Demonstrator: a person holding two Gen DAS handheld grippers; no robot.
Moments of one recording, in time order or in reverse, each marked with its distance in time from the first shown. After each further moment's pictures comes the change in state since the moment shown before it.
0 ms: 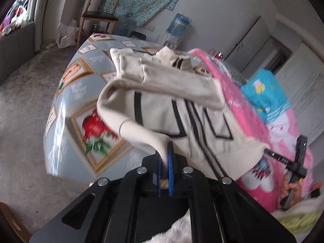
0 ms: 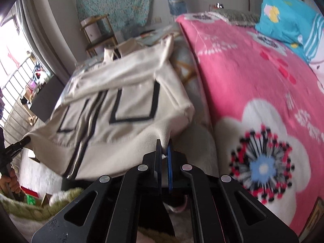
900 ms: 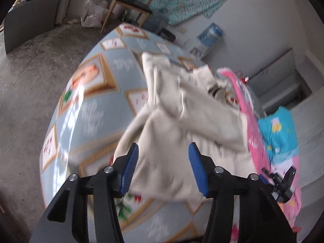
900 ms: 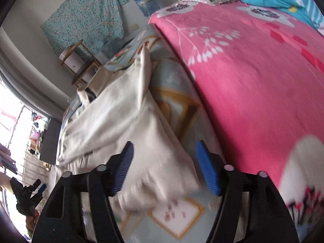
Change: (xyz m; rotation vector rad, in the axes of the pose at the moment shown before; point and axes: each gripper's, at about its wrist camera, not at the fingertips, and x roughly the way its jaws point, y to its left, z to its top) left arm 0.058 0.071 0.071 -0.244 0.033 0.053; right arm 0.099 -0.049 0.081 0.308 0.030 0.079
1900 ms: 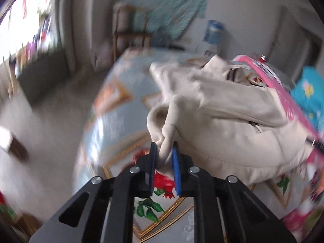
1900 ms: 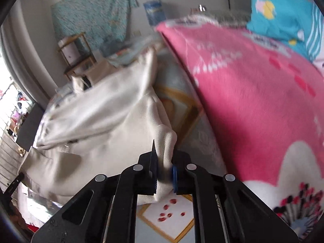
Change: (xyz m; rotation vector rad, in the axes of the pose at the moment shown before) left arm 0.002 -0.047 -0.046 0.368 -0.222 0.340; right arm 0.002 0.041 -0.018 -0.186 -0.154 -0.140
